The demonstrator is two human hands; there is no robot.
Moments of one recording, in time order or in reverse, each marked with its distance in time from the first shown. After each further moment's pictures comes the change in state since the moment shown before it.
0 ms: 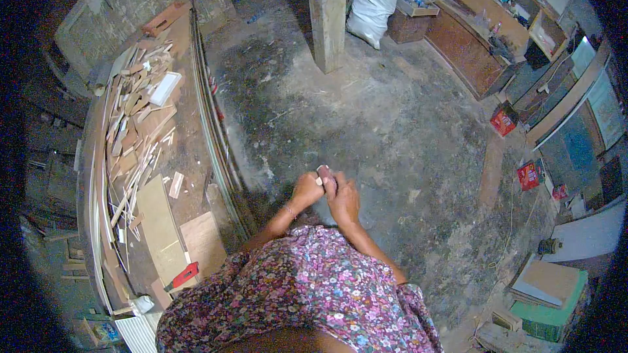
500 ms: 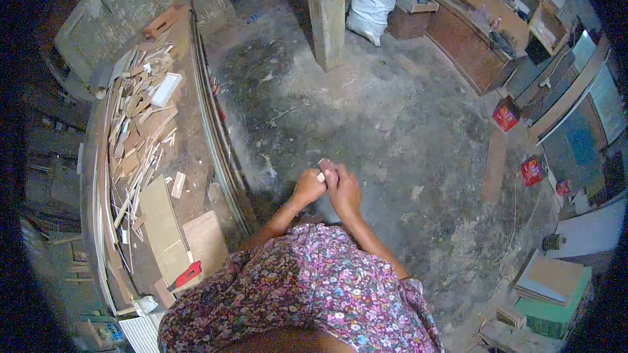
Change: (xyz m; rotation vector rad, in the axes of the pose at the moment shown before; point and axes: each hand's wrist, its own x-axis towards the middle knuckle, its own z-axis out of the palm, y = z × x) left_hand -0.004 0.005 -0.013 -0.041 0.005 -0.028; right_hand 0.002 -0.007 0.008 0.026 0.066 -0.018
